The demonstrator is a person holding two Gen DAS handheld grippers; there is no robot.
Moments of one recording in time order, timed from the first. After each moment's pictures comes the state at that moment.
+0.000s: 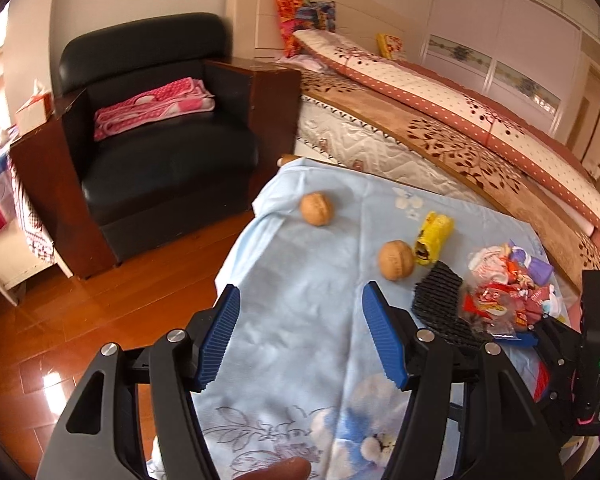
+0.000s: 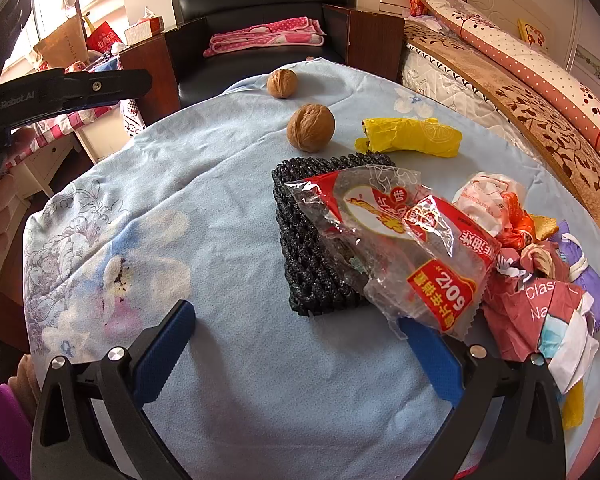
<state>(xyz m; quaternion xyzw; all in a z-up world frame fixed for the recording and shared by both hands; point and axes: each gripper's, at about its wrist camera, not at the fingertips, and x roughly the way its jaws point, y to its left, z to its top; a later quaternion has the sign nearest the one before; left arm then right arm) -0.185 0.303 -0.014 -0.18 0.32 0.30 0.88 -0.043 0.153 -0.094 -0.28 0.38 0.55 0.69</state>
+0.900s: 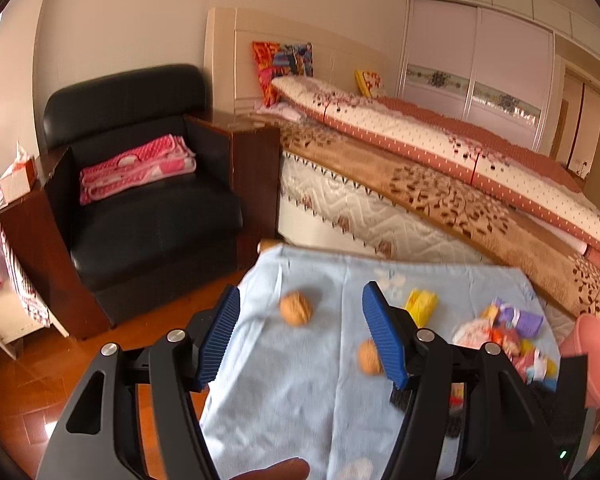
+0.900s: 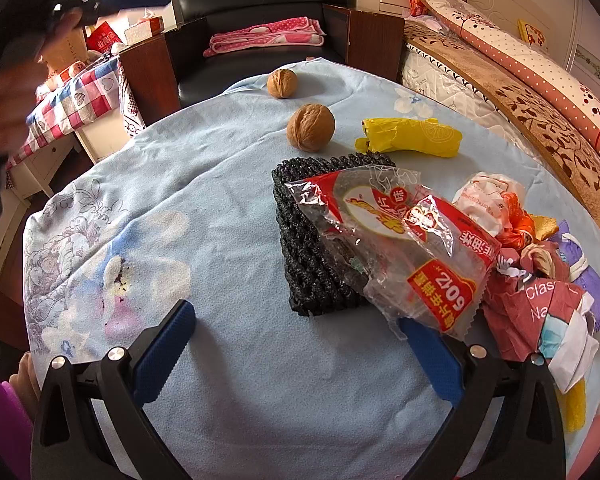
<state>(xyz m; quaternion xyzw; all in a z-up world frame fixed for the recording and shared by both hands) -0.144 0.325 0.045 -0.13 0.26 0.29 0.91 -0.042 0.154 -0.094 -0.28 0.38 0.55 0.69</state>
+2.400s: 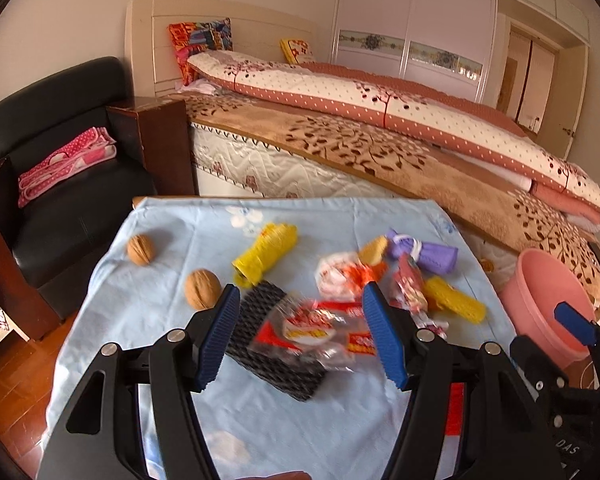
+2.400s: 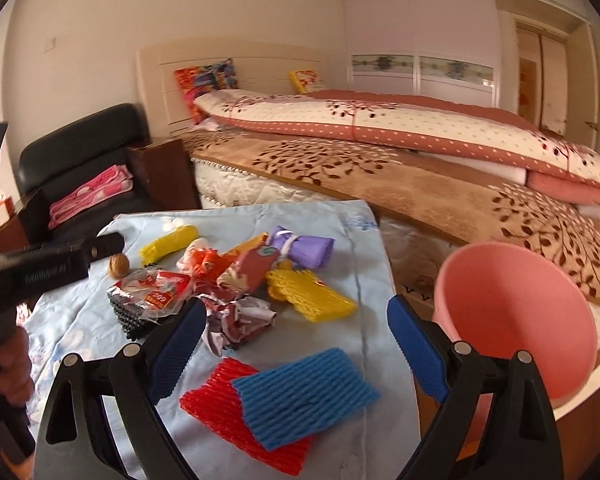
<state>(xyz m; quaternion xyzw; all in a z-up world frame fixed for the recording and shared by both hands) -0.089 0.183 0.001 -0.11 0.31 0.19 0.92 -0.024 -0.024 -0.023 -0.05 0.28 0.28 0.92</state>
